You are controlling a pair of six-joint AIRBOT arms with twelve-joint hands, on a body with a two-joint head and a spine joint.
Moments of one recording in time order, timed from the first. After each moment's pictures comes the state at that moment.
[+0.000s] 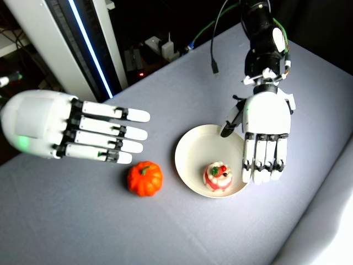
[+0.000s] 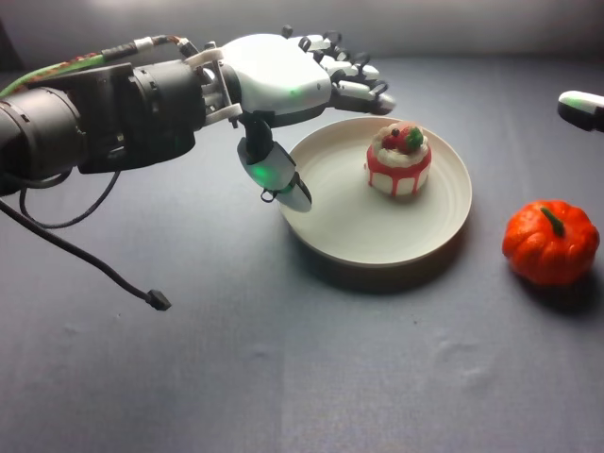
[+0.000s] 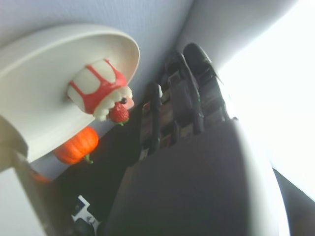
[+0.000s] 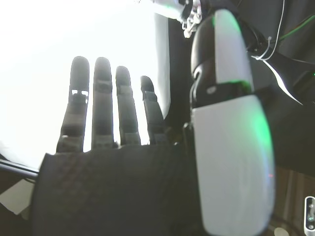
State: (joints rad) left arm 0.33 -1.55 1.93 1.01 -0.57 0.16; right arm -1.05 -0.75 0.89 0.12 1.24 -0.62
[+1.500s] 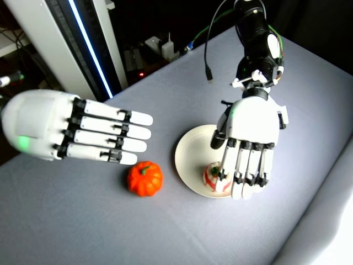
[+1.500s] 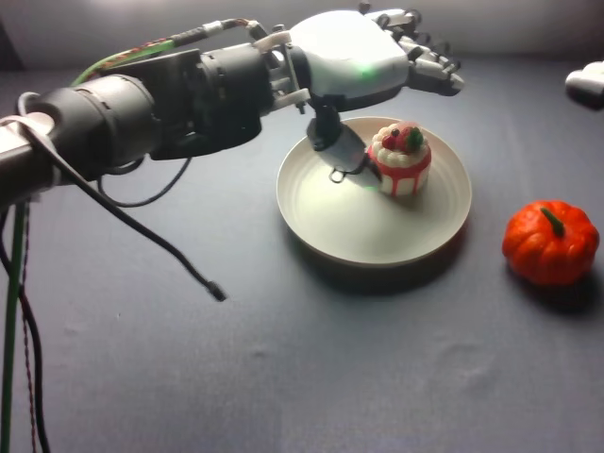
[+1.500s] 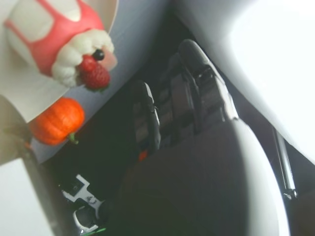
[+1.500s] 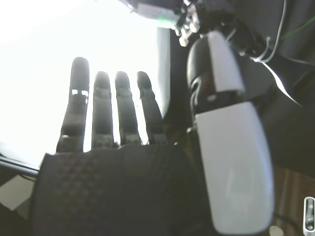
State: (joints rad) left arm 0.29 -1.72 2.07 1.01 -0.71 0.16; right arm -1.02 -0.73 0.90 0.12 1.26 -0.63
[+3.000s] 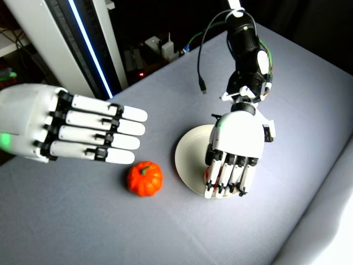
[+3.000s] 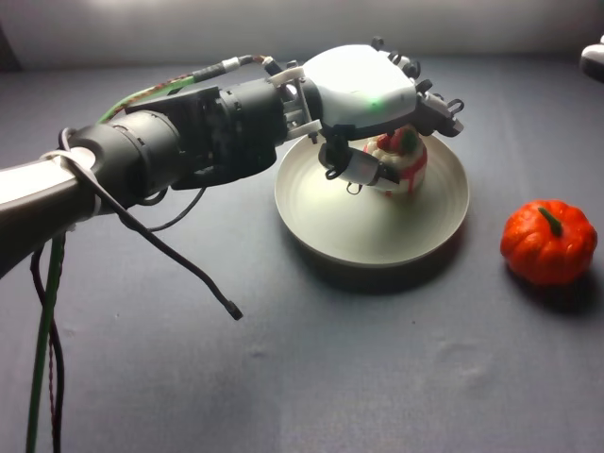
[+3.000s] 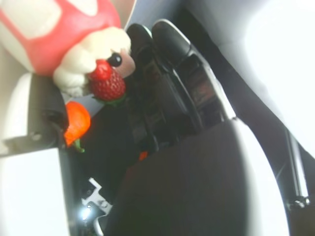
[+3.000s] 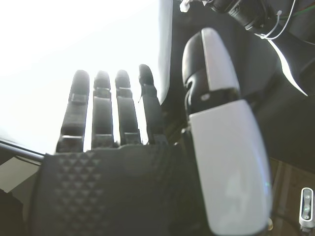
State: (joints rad) left arm 0.36 -1.82 2.20 0.94 -0.76 0.15; right arm -1.02 -0.73 0.91 0.13 1.31 -0.63
